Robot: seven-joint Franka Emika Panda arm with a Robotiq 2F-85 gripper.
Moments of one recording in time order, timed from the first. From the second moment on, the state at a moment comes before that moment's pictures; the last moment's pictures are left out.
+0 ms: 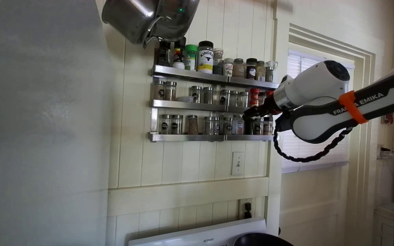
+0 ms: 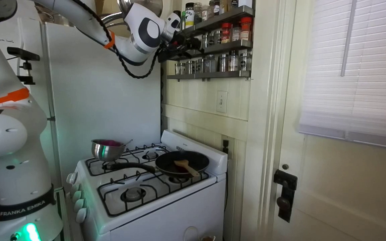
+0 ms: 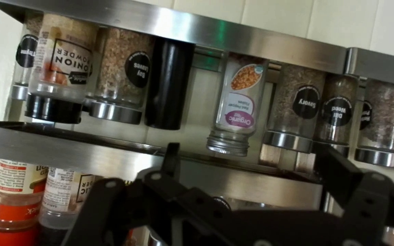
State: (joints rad) arm -0.15 -0.33 0.15 -2.23 -0.41 3.16 0.24
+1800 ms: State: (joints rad) arm 0.06 -0.26 -0.05 -2.26 -0.21 3.33 0.09
